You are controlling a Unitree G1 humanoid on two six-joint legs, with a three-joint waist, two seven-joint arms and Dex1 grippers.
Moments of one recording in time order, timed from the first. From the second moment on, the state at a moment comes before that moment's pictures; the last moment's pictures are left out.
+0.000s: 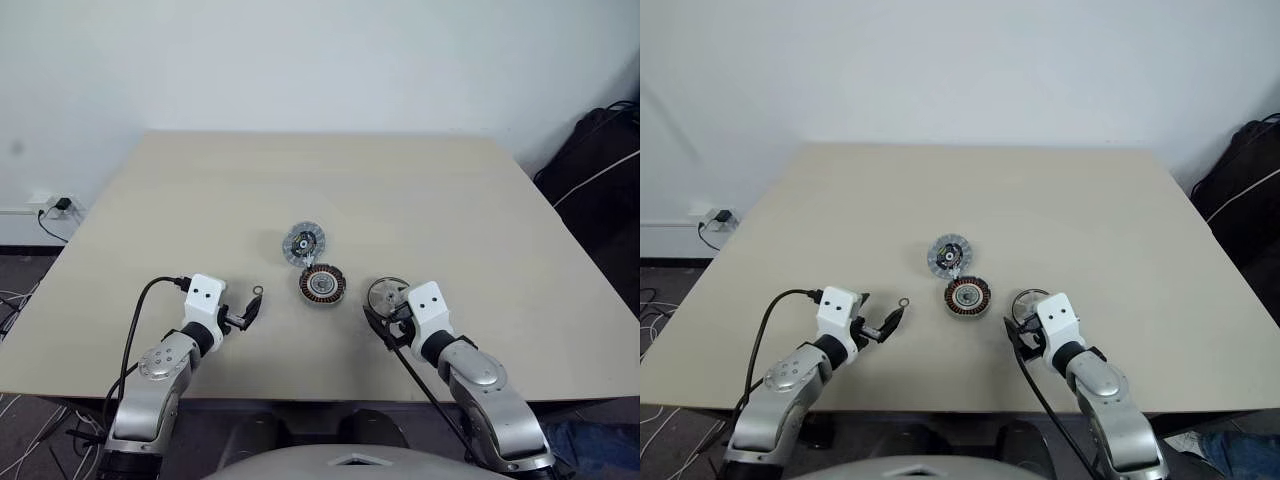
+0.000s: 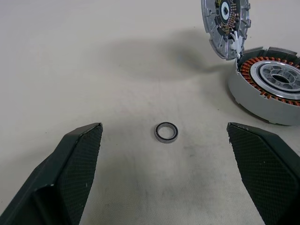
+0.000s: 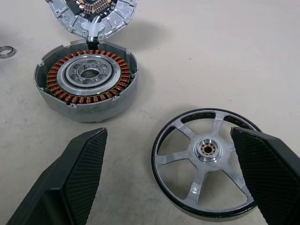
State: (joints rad) left arm 0.18 0.30 -0.03 -0.24 -0.16 0.37 -0.37; right arm 0.24 -0.31 0.10 -0.39 0.09 0.47 0.34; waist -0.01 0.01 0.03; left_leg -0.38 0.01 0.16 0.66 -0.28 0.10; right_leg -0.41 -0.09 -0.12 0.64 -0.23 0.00
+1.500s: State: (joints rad) left arm -0.09 0.27 -0.10 0.20 -0.07 0.28 -0.39; right arm 0.24 -0.29 0.11 -0.36 0.08 0.42 0.34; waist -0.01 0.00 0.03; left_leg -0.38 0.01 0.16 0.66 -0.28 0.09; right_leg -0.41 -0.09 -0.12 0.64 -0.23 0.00
